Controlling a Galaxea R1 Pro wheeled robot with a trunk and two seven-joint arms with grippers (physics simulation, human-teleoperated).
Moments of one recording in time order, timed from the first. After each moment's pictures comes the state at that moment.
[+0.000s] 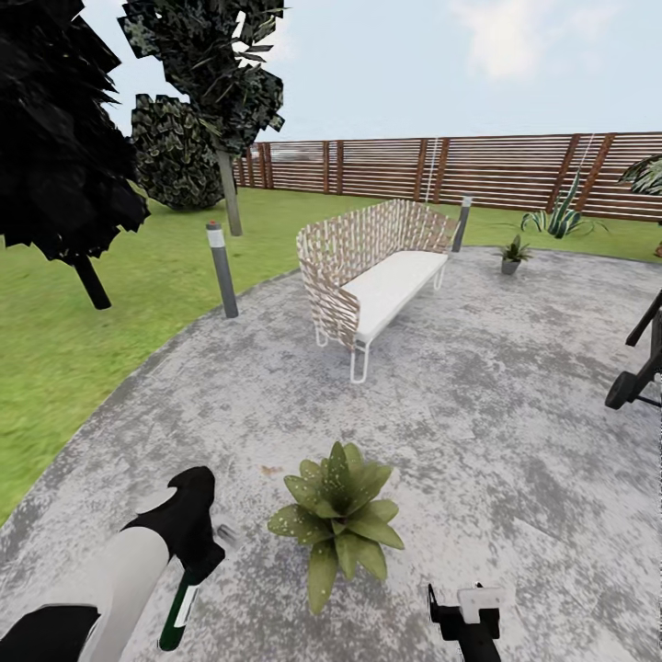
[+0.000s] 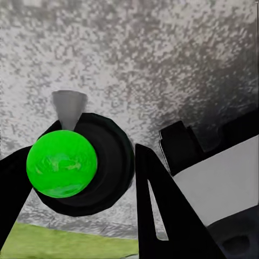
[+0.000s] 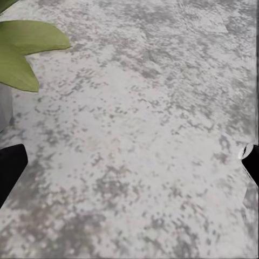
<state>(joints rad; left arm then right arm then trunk) -0.80 0.03 -0.02 -0.49 -1.22 1.00 -1.16 -0.42 -0.01 0.01 -0.12 0.14 -0.65 -0.18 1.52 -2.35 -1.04</state>
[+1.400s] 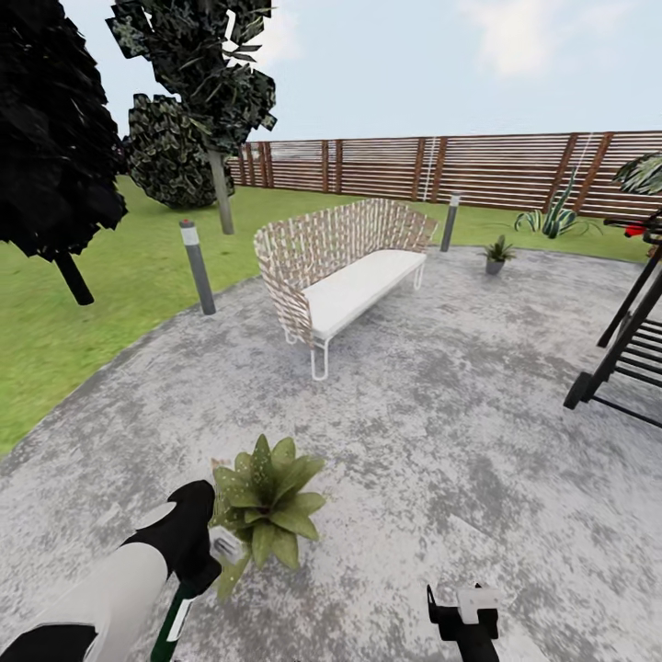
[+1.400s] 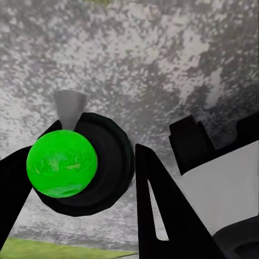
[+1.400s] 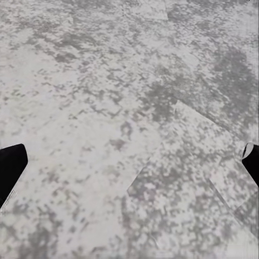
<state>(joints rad) -0.75 0.02 -0.02 -0.49 -1.20 1.00 -1.08 -0.42 0.00 0.01 -0.12 0.14 -0.64 -0.18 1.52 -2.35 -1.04</state>
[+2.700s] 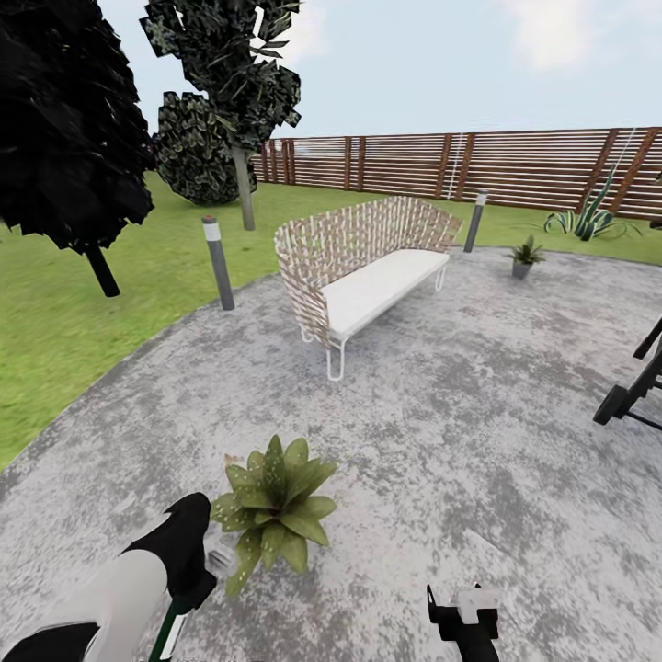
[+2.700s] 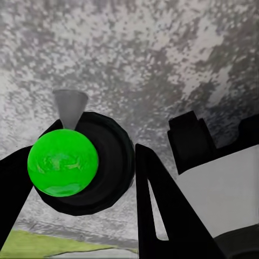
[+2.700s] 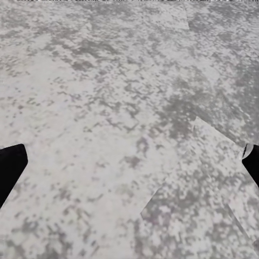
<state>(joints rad) -0.75 0.01 0.11 -0.41 -1.20 0.99 -0.93 -0.42 0.00 0.01 -0.12 0.14 -0.65 -0.18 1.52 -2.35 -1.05</state>
